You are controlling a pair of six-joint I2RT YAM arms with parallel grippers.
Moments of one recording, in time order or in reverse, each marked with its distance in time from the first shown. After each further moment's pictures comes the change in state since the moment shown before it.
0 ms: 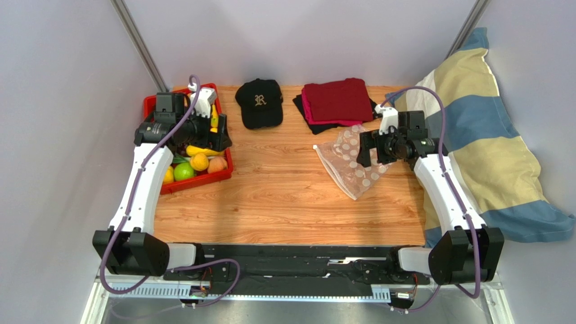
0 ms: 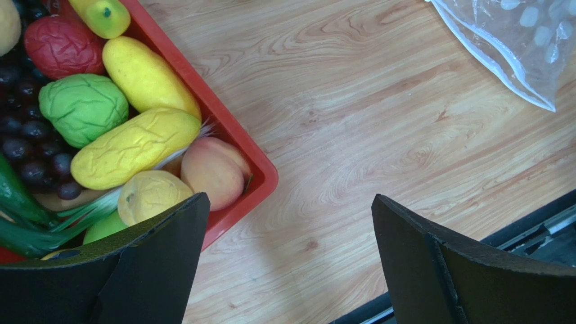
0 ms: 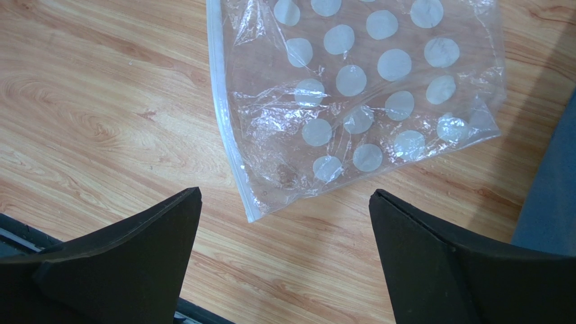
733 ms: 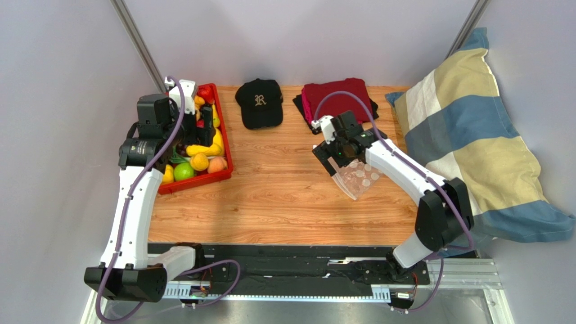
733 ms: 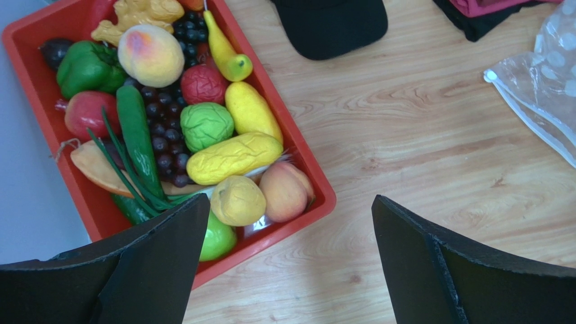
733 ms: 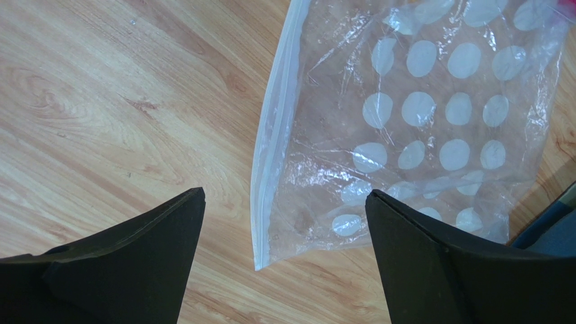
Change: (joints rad) left arm -0.001 -0.183 0.001 0.074 -0.238 -0.028; right arm 0.425 0.288 0.131 0.022 0.322 -0.109
